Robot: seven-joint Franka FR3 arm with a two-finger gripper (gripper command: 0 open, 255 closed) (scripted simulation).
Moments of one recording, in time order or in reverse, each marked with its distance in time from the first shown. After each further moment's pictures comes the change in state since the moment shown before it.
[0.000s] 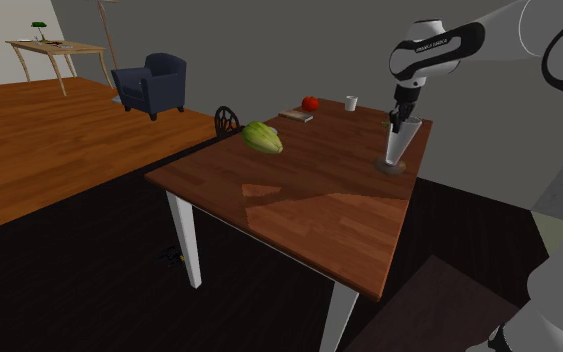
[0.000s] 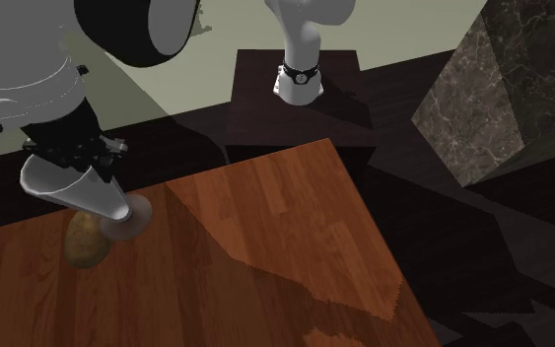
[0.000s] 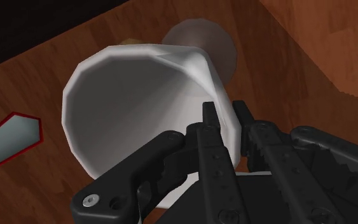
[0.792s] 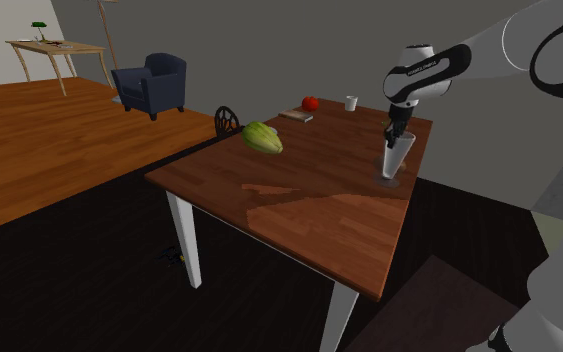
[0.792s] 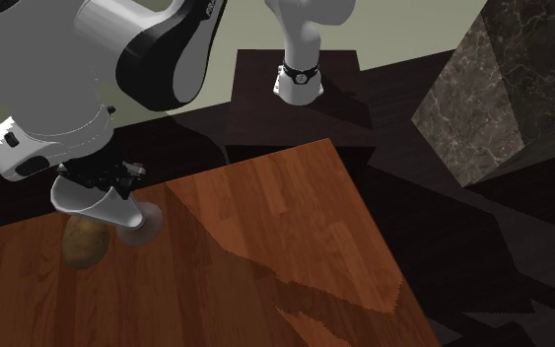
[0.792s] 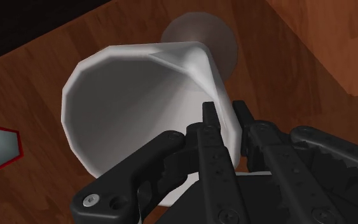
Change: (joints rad) arm -0.002 0.044 -0.001 -0.103 -0.004 0.146 0.017
